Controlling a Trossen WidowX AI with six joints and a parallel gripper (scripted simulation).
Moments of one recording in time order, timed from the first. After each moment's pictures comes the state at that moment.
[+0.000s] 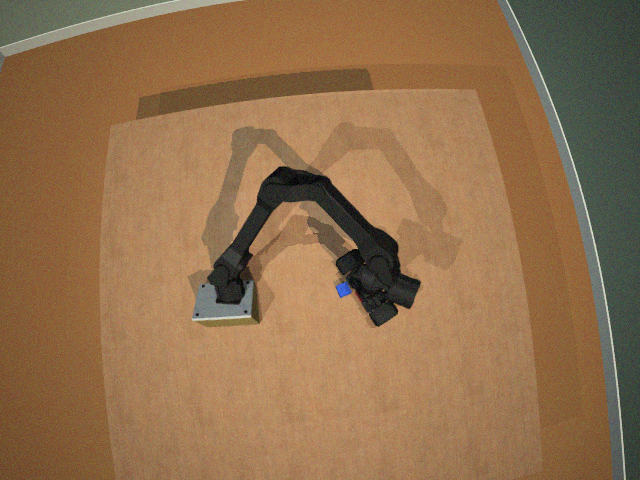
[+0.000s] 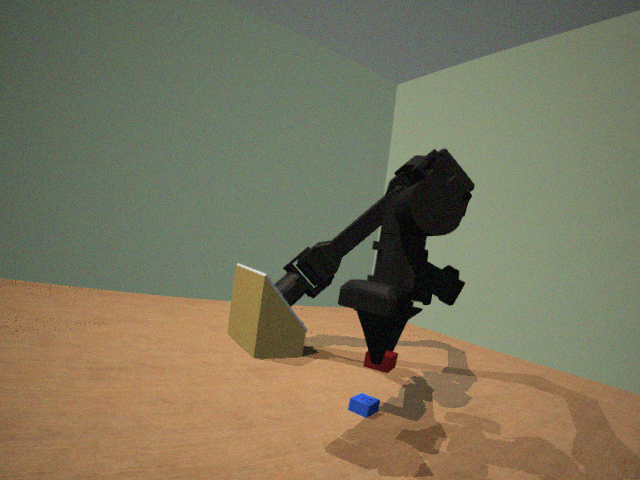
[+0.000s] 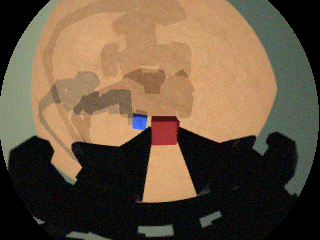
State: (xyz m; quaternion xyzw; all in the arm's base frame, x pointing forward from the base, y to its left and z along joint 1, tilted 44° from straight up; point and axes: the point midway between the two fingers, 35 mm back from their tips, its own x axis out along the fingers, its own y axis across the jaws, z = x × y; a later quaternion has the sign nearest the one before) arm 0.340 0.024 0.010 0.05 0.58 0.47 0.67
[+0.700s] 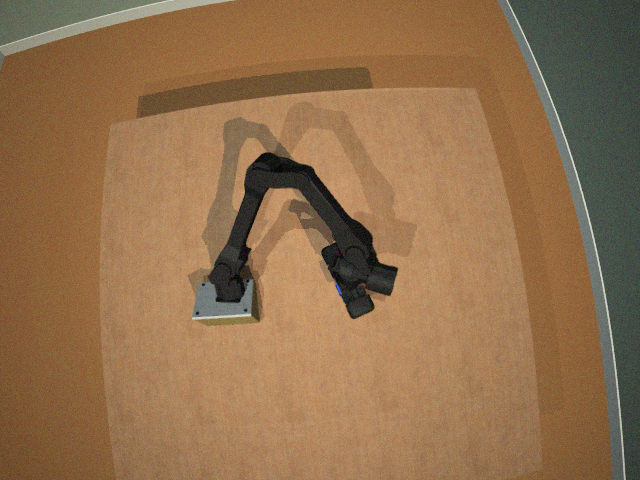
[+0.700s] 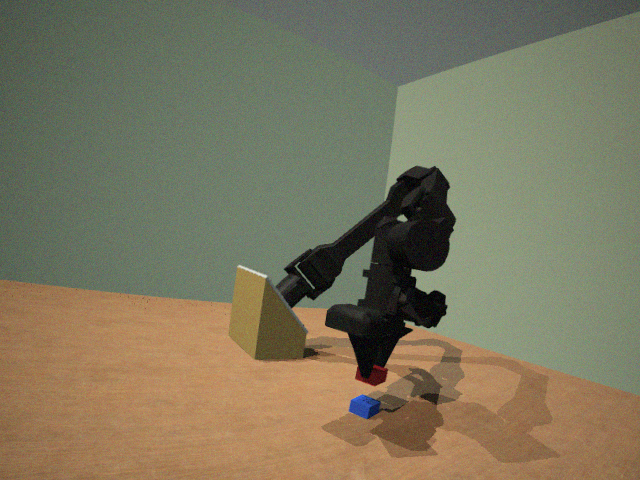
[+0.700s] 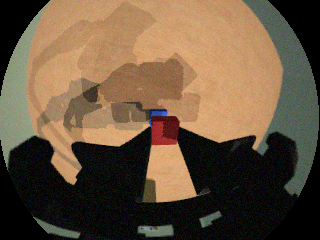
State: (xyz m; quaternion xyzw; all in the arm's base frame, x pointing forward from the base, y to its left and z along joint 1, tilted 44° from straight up) arm 0.293 0.060 0.002 0.10 0.61 0.42 0.66
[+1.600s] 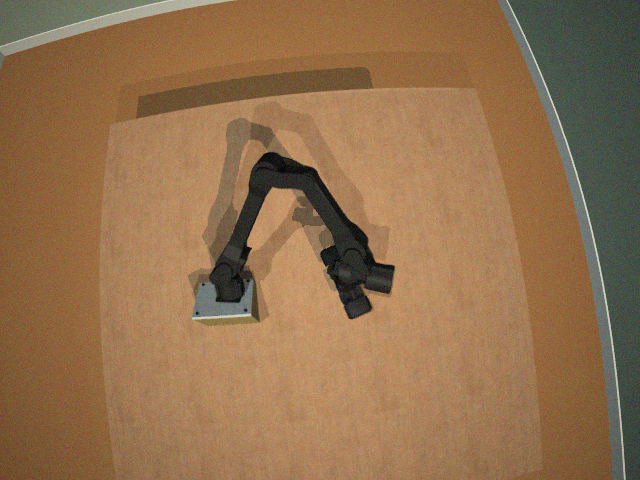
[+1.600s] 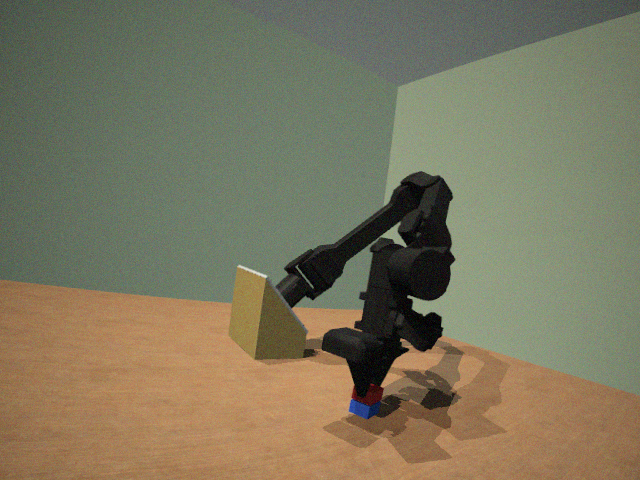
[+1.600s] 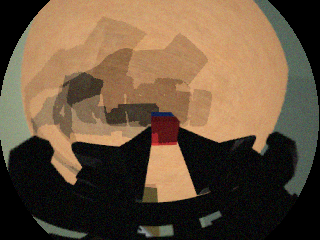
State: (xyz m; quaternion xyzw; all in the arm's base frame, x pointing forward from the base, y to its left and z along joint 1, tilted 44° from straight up) arm 0.286 0.084 -0.018 0.10 0.61 0.42 0.66
